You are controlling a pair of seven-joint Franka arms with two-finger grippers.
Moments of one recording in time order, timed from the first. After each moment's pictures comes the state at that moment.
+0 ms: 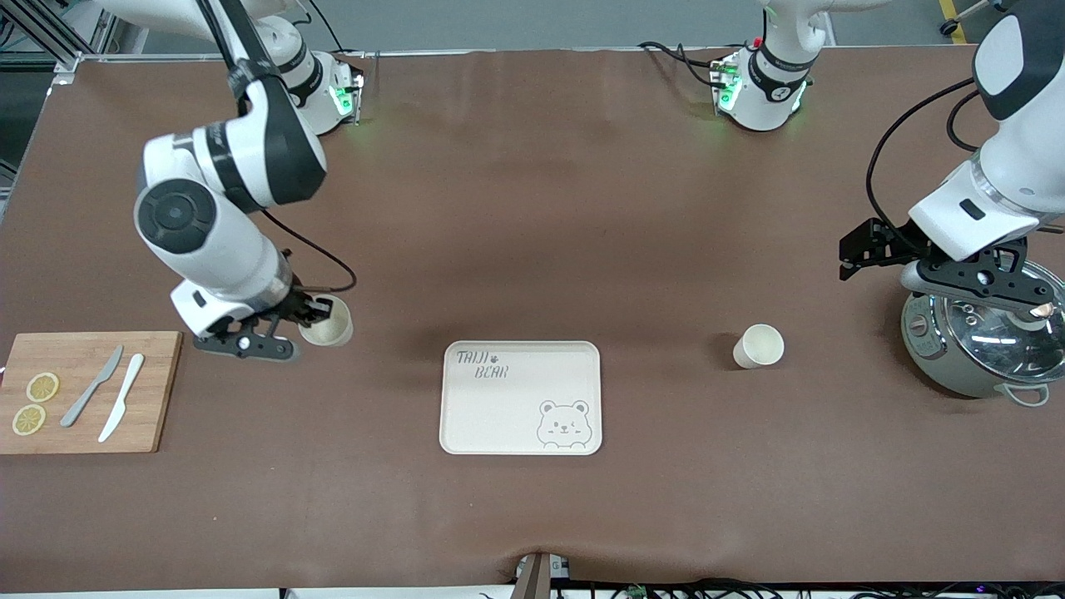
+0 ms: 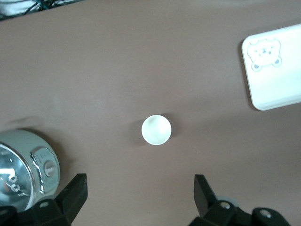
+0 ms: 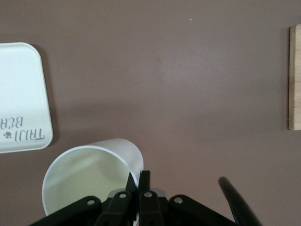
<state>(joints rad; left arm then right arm) -0.01 0.09 -0.13 -1.61 -0.02 1.80 0.06 0.31 0.23 -0.04 -1.75 -0.07 1.96 0.37</state>
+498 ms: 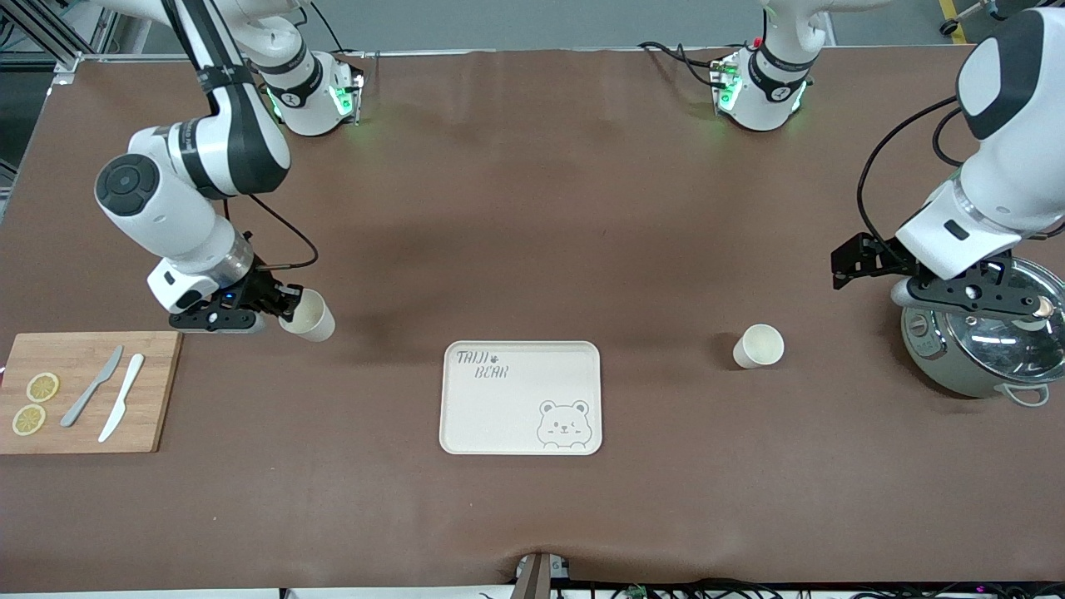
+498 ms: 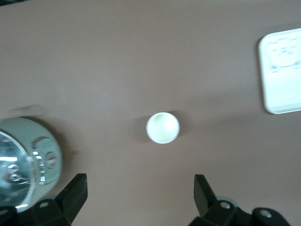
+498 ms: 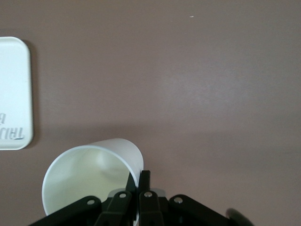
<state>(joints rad) -0.01 0.13 -0.14 -1.62 0.06 1.80 0.02 0.19 0.12 -0.04 -2.13 0.04 2.36 0.15</state>
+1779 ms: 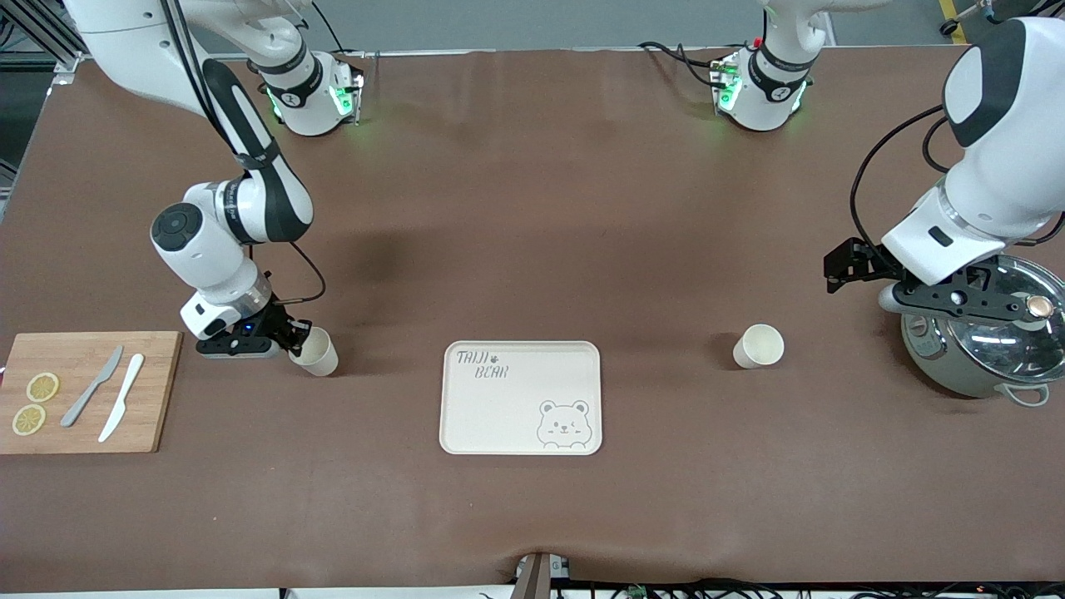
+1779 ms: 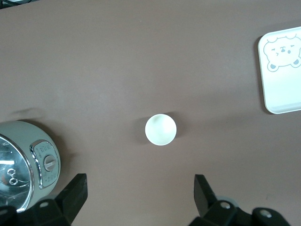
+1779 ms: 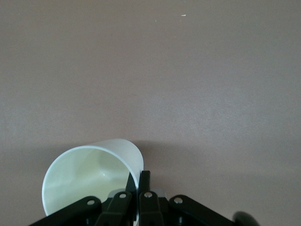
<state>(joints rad) -0.01 0.13 -0.16 -1.61 0.04 1.80 0.02 0.16 0.34 -0.04 -2.22 0.07 2.81 0.06</state>
